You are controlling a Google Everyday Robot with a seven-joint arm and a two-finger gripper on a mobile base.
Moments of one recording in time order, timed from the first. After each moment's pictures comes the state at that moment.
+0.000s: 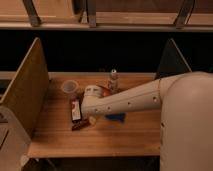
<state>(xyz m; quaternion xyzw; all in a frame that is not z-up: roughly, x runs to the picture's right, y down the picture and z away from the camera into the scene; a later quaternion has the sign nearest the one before) -0.029 0.139 0.820 -0.15 0.10 0.32 0.93</state>
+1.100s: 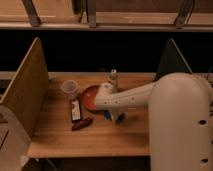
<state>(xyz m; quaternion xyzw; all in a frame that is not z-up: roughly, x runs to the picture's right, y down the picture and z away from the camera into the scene) 0.095 0.156 0.869 -0.11 0.30 0.49 0.81</state>
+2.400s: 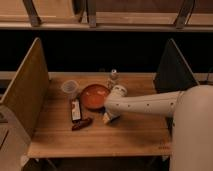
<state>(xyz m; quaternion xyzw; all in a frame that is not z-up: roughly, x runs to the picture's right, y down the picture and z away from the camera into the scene) 0.047 0.168 0.882 -0.21 0.12 0.48 0.85</state>
